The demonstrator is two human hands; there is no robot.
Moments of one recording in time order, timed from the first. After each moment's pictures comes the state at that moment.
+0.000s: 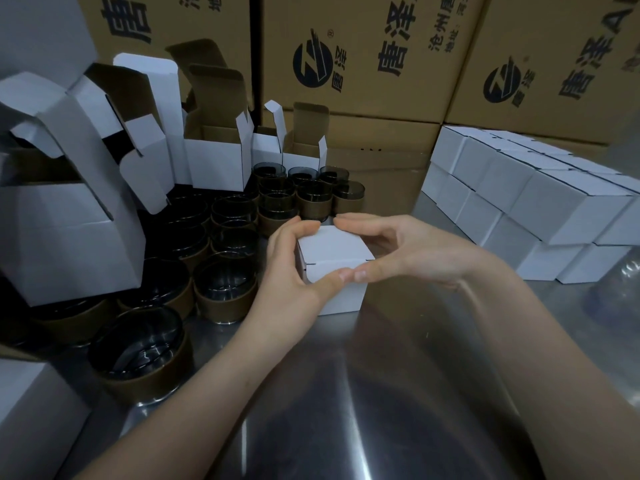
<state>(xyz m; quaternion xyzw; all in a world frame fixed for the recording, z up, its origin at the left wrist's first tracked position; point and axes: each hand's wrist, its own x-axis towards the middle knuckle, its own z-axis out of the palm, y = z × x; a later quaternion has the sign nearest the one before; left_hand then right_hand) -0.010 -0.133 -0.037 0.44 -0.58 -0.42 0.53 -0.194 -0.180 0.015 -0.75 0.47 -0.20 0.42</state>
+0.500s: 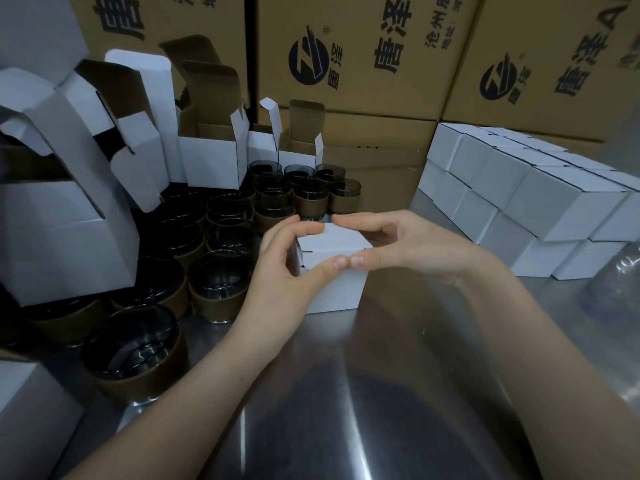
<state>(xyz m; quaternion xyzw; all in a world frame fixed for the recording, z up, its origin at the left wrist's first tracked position) -0.009 -0.135 -0.036 0.42 -0.58 -0.41 0.56 -0.197 -0.181 0.016 -0.75 0.47 -0.23 0.41</state>
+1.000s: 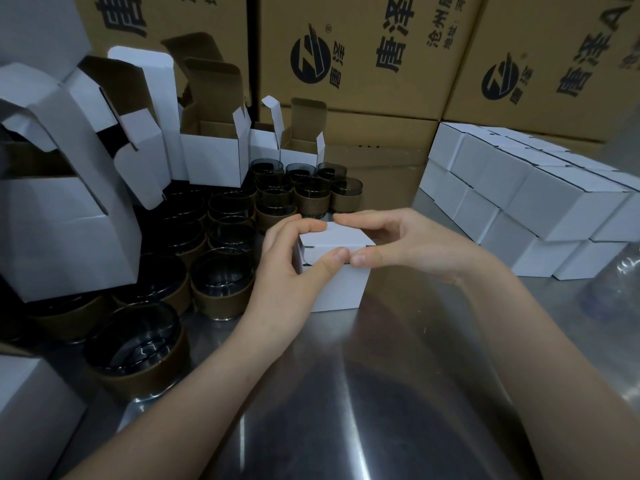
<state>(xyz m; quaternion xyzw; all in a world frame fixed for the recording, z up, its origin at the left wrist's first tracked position) -0.011 -0.138 -0.039 0.43 -0.59 -0.39 0.56 -0.198 -0.184 0.012 -0.75 0.46 -0.24 0.41</state>
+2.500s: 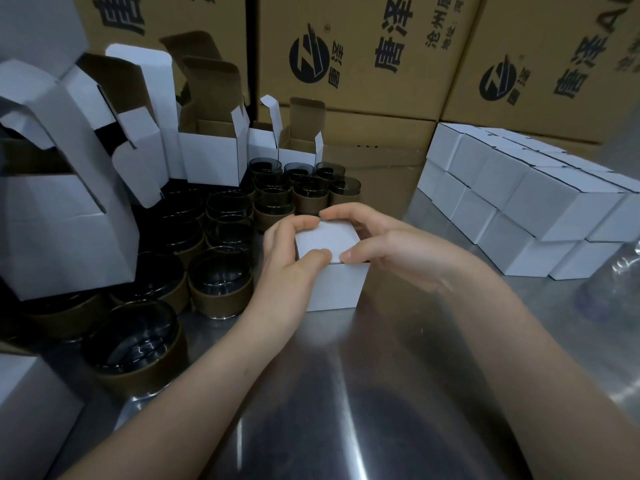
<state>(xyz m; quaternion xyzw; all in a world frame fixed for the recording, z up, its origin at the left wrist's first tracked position) -0.017 -0.137 -0.028 0.47 -0.54 -0.45 0.53 -0.174 -0.174 0.013 -0.69 0.48 -0.24 0.48</state>
